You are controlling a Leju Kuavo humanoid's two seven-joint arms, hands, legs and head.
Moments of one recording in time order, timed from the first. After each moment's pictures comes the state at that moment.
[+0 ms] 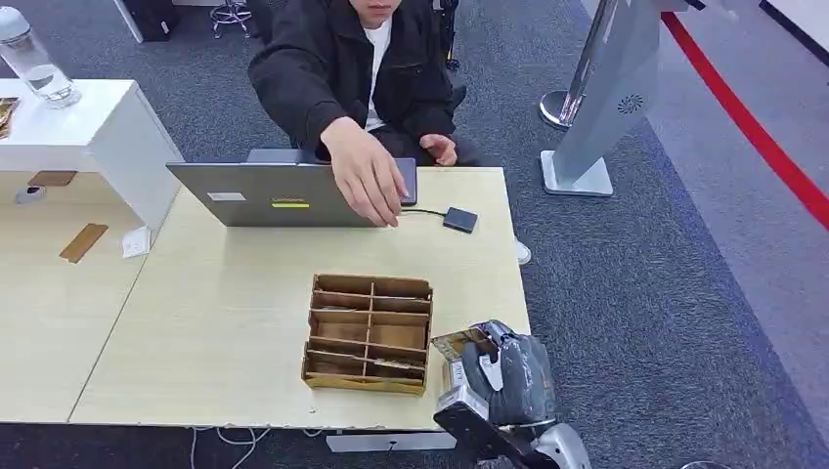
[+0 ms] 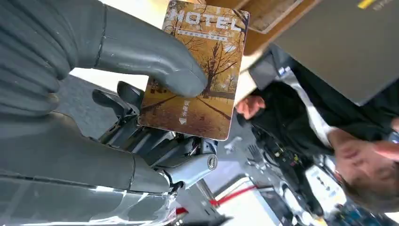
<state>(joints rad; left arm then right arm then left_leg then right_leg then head) -0.07 -0.19 1.11 -0.20 -1.42 0.04 -0.05 0.15 0.01 0.49 -1.72 0.84 -0.38 -0.04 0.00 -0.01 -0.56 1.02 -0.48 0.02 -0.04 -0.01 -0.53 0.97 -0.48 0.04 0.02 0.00</state>
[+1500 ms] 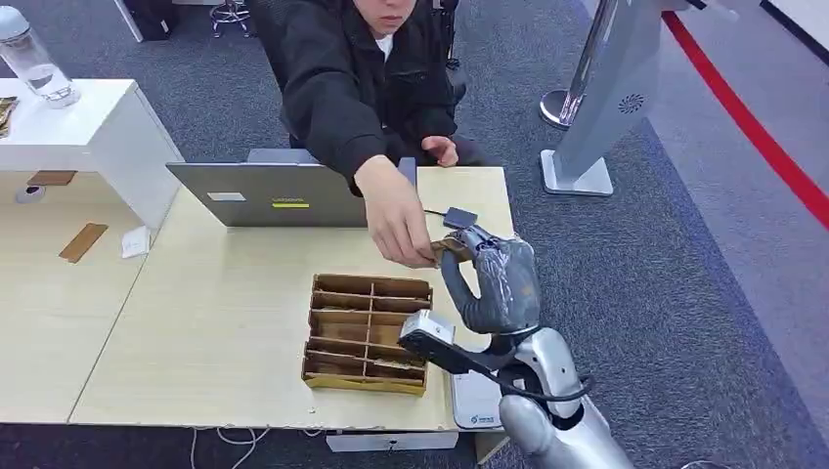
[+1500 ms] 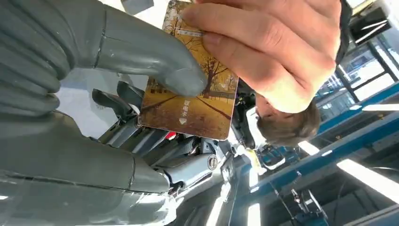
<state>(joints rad) -0.07 -0.18 1.08 -0.20 -1.47 0.02 -0.05 -0.22 0.02 0.54 -1.64 0.98 -0.34 0.01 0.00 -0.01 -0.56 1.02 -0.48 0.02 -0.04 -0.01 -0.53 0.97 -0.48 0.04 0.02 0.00</state>
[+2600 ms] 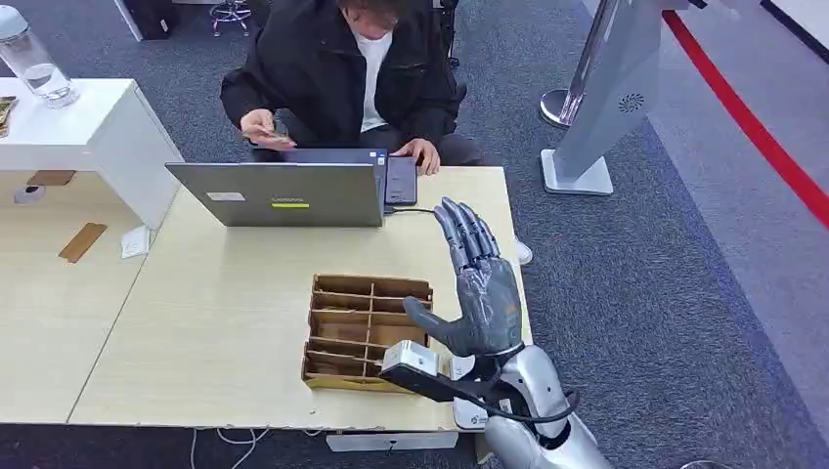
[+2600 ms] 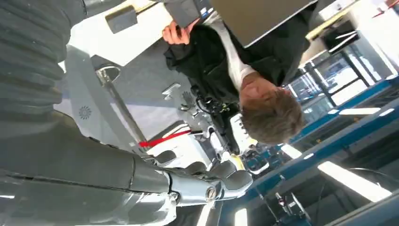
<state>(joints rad) -0.07 -0.18 1.07 -0.20 -1.46 0.02 -0.05 -0.17 0.04 0.61 -1.67 0.99 -0.38 -0.03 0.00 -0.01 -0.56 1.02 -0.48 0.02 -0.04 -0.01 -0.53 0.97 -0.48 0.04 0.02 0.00</state>
